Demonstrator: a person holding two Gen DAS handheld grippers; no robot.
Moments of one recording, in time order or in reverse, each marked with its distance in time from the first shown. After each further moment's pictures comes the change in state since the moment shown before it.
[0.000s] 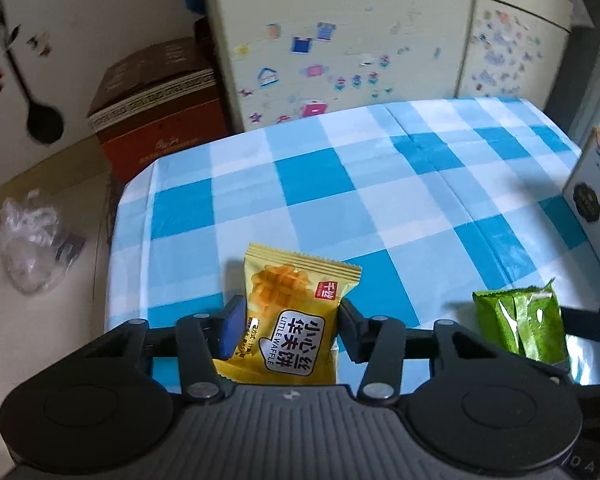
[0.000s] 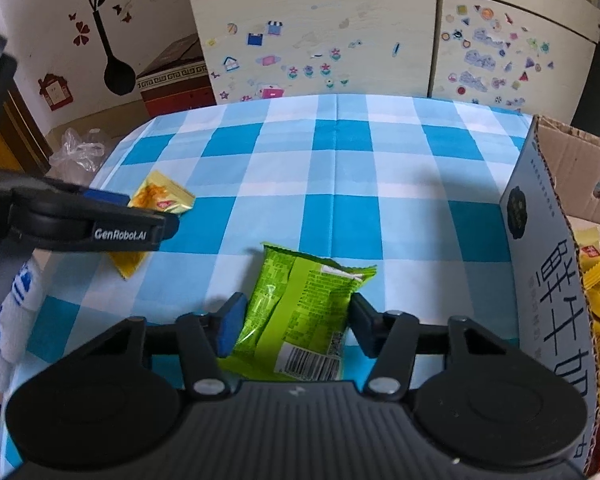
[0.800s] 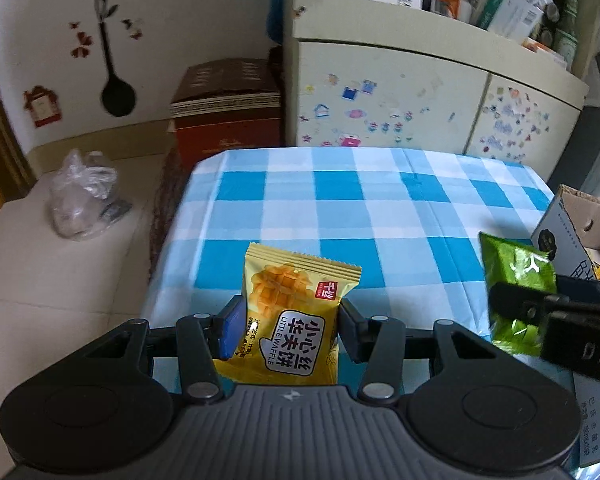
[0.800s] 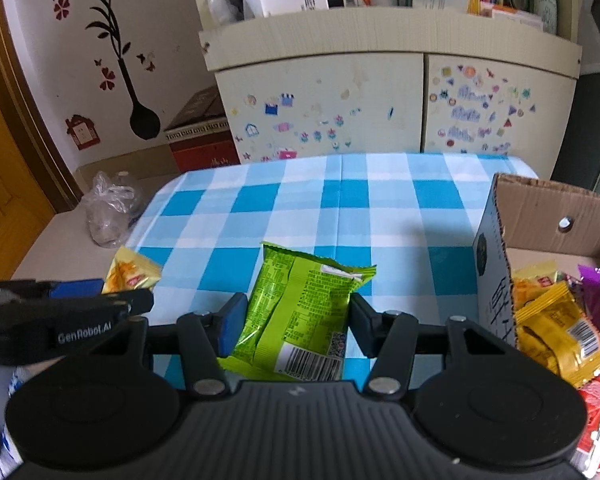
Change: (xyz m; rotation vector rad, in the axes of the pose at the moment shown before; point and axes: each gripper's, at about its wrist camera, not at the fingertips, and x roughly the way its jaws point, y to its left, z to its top) left arm -0.094 -0.006 -0.052 -0.221 -0.107 0.077; right arm -0.069 -0.004 0.007 -0.010 -0.129 0.057
